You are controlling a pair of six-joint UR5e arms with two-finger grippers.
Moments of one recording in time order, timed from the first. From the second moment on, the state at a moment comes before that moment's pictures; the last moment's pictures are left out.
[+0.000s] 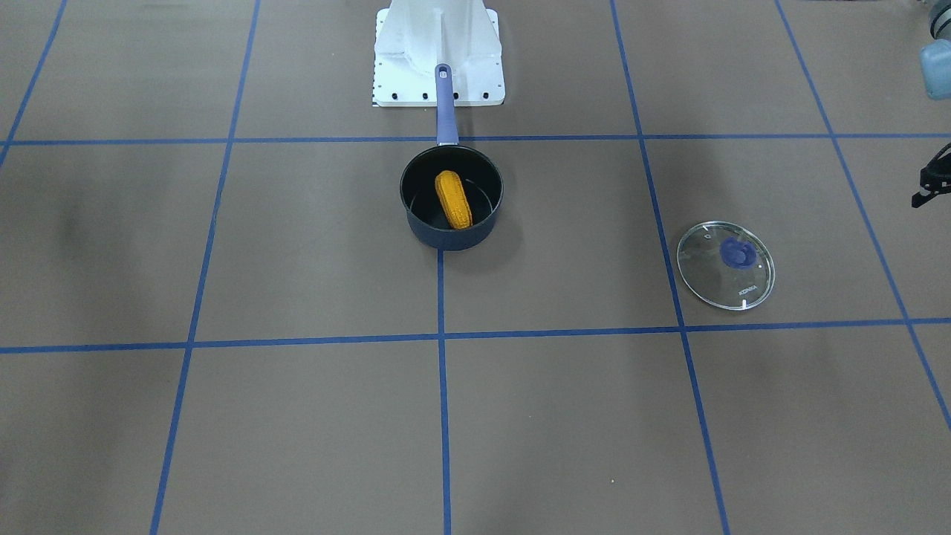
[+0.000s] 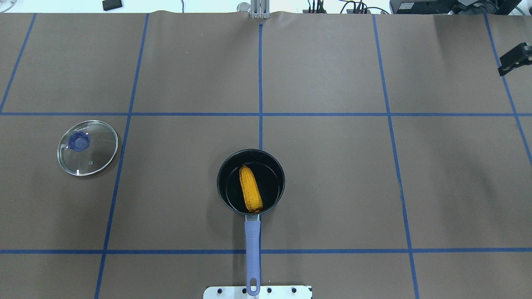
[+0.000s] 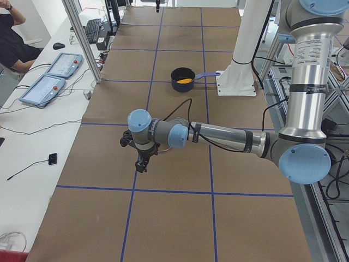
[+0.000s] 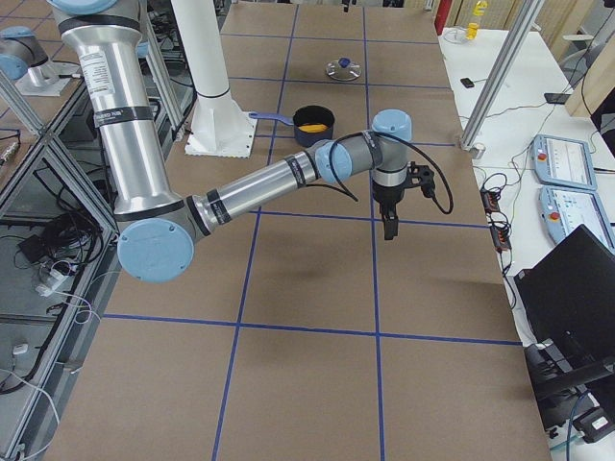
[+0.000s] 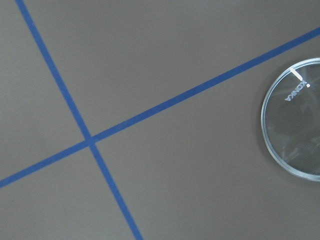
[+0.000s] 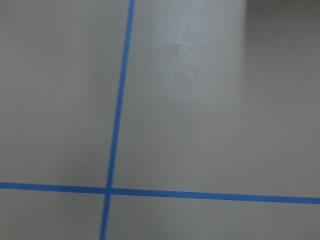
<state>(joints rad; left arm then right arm) -1.42 -1.56 -1.69 -1.64 -2.36 0.20 1.35 -1.38 1.78 -1.69 2.17 0.29</state>
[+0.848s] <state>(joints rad) -1.46 -1.52 -1.69 -1.66 -2.44 0.19 1.49 -1.51 1.64 -1.69 2.36 0.13</state>
